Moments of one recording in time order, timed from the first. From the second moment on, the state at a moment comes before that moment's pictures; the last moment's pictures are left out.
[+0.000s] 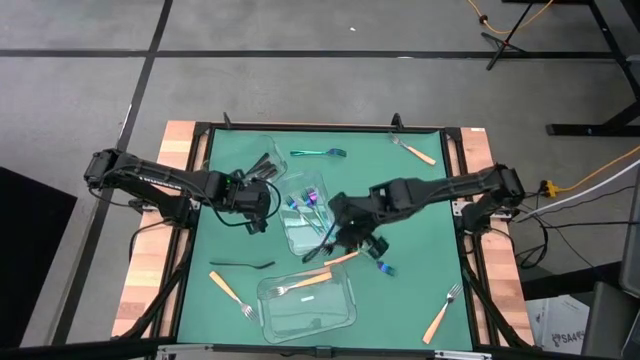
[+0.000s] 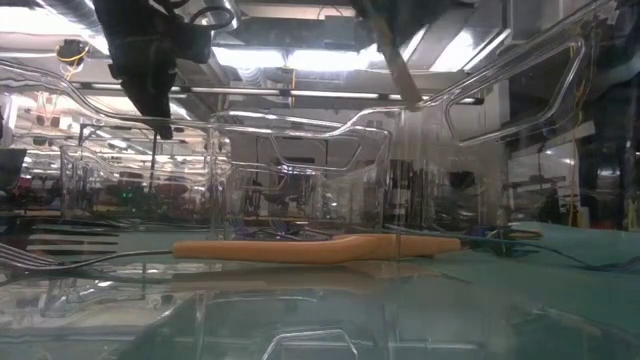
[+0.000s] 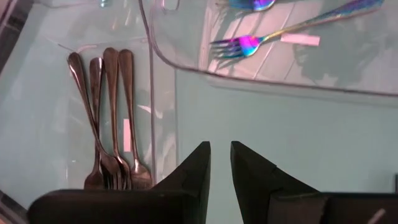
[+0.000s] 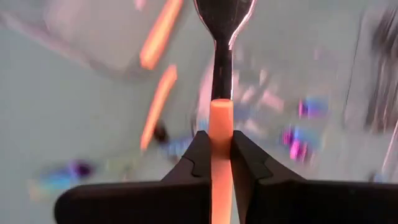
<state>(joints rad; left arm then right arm) -0.11 1.27 0.96 -0.99 -0.37 -0.57 0.21 1.74 1.67 -1.01 -0.05 -0.60</state>
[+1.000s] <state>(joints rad) -0.28 1.27 0.96 -1.06 -0.38 -0.71 0.40 1.92 1.67 -0.49 -0.13 -0.28</state>
